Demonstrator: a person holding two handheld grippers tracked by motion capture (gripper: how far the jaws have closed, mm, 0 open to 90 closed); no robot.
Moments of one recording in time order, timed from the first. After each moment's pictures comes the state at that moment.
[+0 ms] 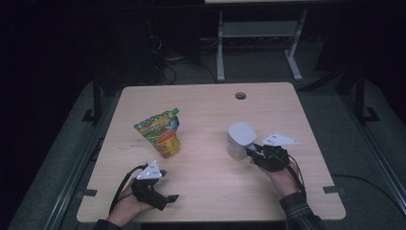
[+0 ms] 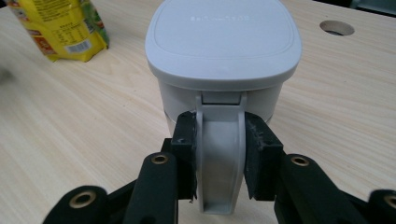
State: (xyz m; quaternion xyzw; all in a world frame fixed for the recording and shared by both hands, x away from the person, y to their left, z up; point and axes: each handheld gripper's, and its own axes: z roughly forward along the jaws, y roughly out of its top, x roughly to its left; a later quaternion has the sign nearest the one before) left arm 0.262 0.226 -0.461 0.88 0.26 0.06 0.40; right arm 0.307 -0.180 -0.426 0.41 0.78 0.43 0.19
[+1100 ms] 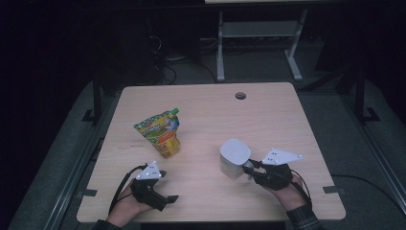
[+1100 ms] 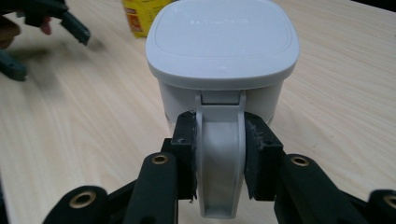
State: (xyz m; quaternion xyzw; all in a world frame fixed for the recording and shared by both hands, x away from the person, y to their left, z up) left arm 0.261 0.226 -0.460 0.88 0.26 0.05 0.40; right arm 0.262 -0.177 -0.425 0.33 0.81 0.46 0.15
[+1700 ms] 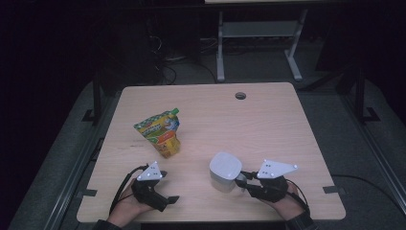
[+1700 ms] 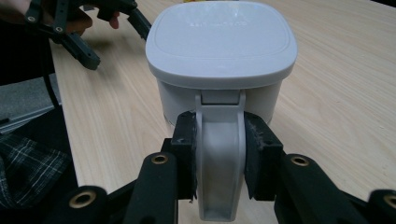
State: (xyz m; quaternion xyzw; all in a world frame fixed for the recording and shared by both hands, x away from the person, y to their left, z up) left arm 0.260 0.224 -0.461 0.88 0.26 0.06 0.40; right arm 0.239 -0.161 -0.427 0.26 0.83 0.48 0.11
